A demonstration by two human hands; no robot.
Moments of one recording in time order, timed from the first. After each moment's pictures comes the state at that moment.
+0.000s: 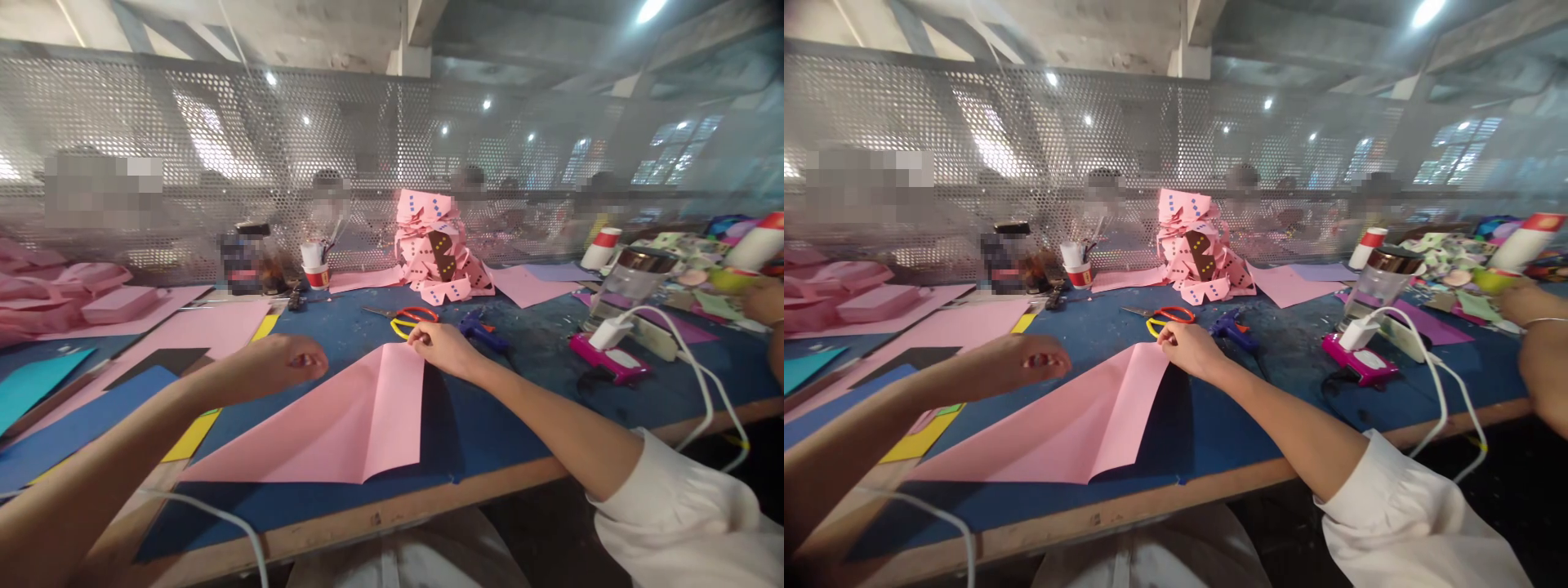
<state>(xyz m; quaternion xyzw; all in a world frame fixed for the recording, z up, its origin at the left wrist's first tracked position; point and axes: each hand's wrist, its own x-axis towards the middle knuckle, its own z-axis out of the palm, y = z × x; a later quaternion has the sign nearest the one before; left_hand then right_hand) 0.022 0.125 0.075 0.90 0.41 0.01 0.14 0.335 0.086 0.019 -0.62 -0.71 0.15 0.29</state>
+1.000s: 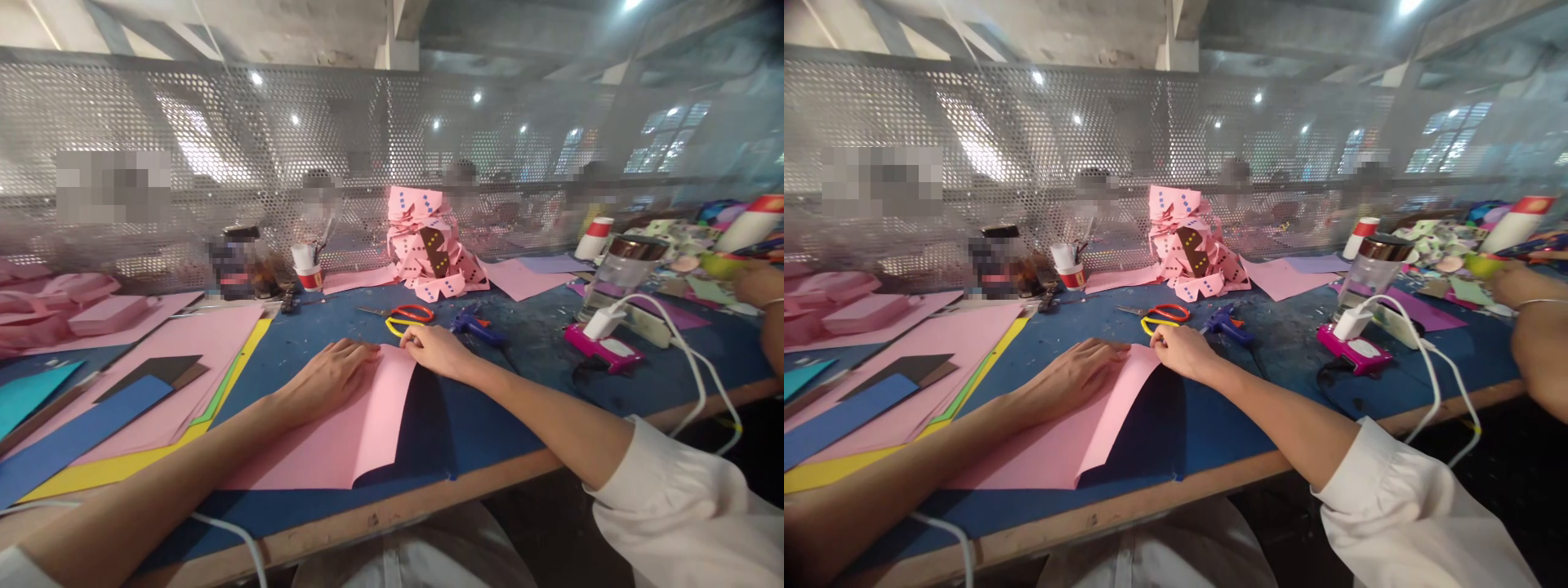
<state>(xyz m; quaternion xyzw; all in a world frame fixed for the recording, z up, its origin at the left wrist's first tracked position) 0.087 0.115 0.015 0.96 0.22 0.17 0.01 0.330 0.085 0.016 -0.62 -0.74 0.11 0.23</state>
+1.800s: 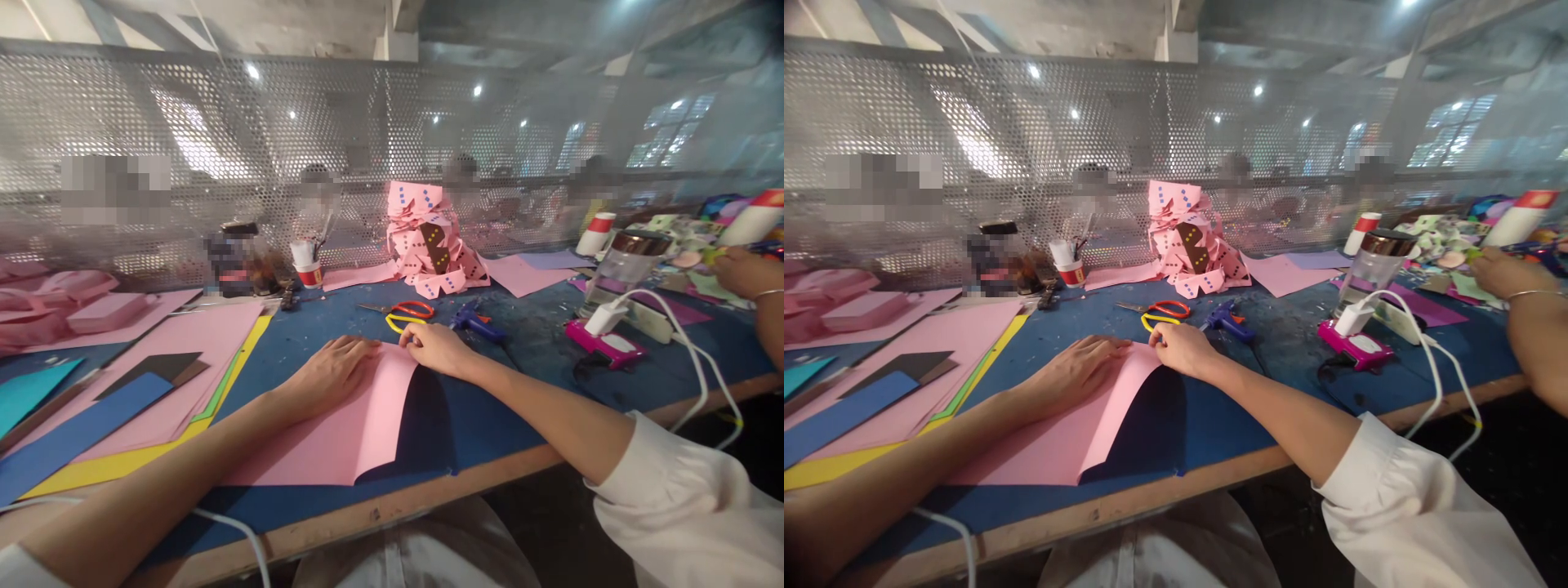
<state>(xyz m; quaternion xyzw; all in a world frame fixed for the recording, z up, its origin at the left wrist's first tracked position) 0.087 0.118 0.011 0.96 0.22 0.17 0.00 0.330 0.085 0.013 -0.62 -0.75 0.10 0.22</state>
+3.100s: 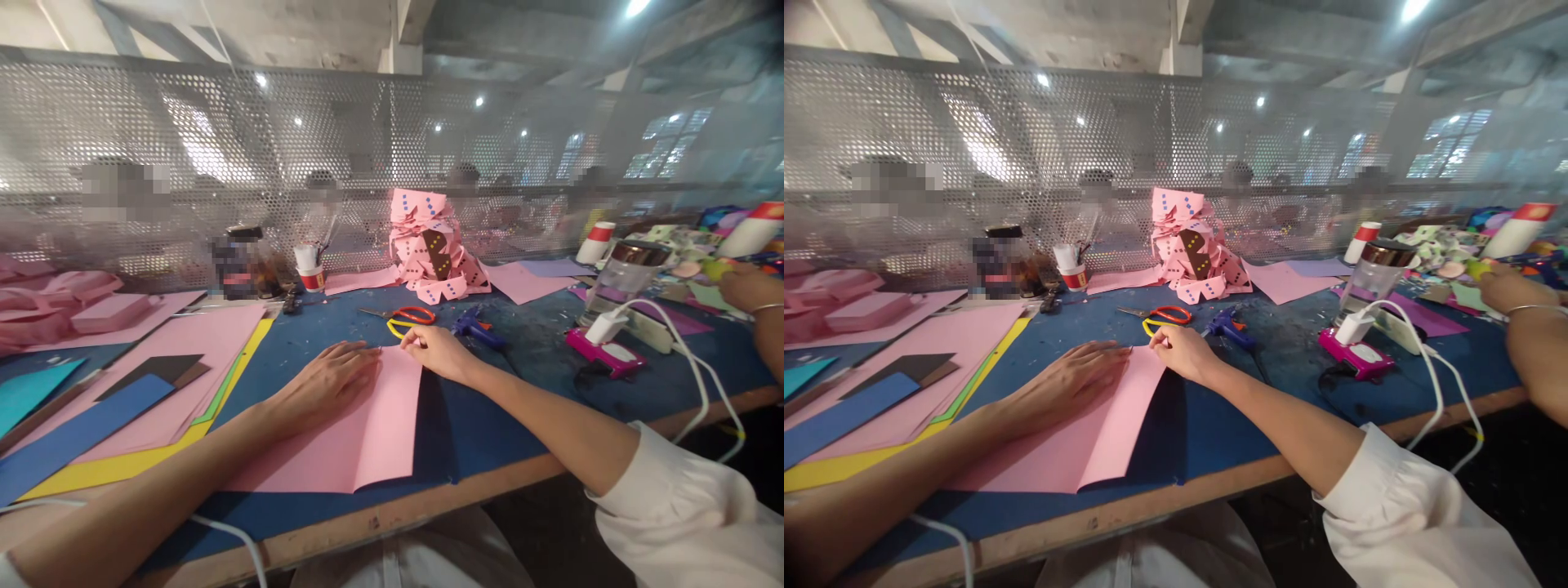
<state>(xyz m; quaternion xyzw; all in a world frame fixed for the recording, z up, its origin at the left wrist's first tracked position) 0.079 0.109 0.018 0.96 0.20 0.17 -0.03 0.327 0.077 0.022 -0.62 -0.70 0.19 0.29</state>
